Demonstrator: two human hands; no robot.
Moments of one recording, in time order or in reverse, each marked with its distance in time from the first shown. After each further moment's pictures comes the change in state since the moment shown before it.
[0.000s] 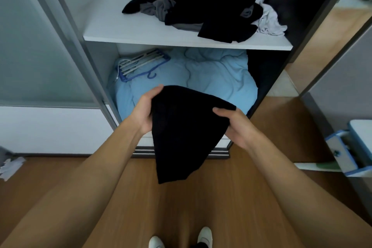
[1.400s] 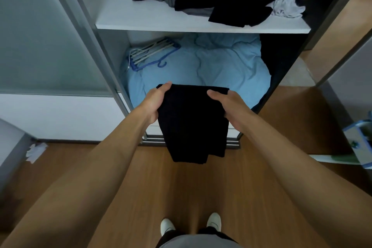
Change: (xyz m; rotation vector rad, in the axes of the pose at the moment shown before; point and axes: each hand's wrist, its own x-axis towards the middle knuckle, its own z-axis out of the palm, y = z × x) left_hand -0.004 -0.012 -0.014 0.303 0.243 0.024; right_hand 0.010 0.009 0.034 -0.289 0.109 0.005
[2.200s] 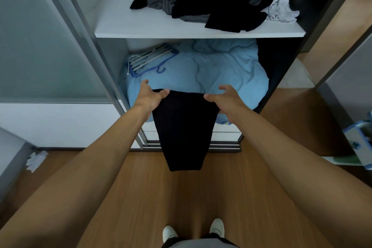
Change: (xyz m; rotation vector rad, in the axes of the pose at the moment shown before) left_hand 0.019 0.016 -0.011 0.381 0.252 0.169; right_hand 0.022 -0.014 0.004 -0.193 0.176 -0.001
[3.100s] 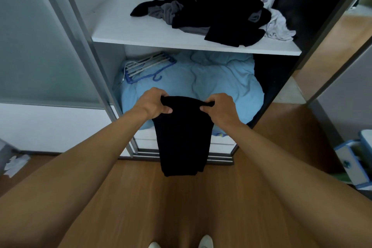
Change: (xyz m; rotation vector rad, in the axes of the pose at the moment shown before) left_hand 0.021 0.017 0.009 0.702 -0.143 0.311; right_hand 0.031 0.004 0.002 -0.630 0.127 -0.420
